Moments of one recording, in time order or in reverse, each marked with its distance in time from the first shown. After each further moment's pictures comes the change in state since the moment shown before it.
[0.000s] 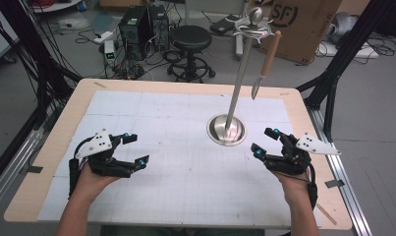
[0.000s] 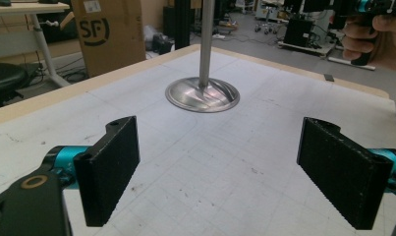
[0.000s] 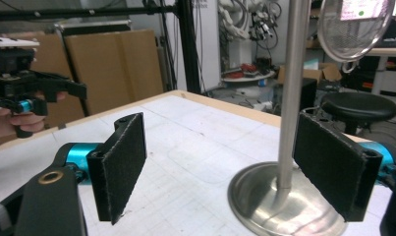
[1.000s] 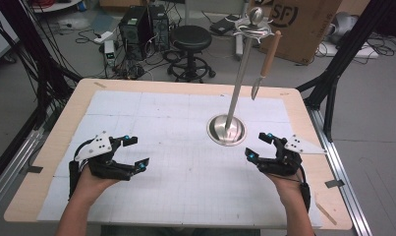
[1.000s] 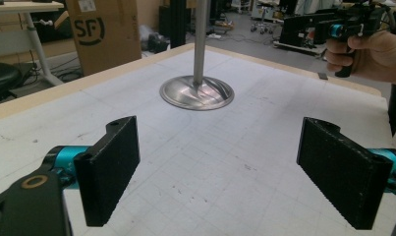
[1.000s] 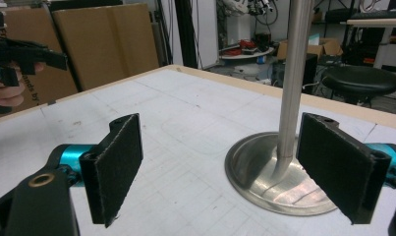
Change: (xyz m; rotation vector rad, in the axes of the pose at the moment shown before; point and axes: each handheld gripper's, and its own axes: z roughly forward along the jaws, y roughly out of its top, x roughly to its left) left arm -0.004 -0.004 -0.002 0.000 -0.016 -0.004; right arm -0.005 -0.022 0.014 0.093 -0.017 0.003
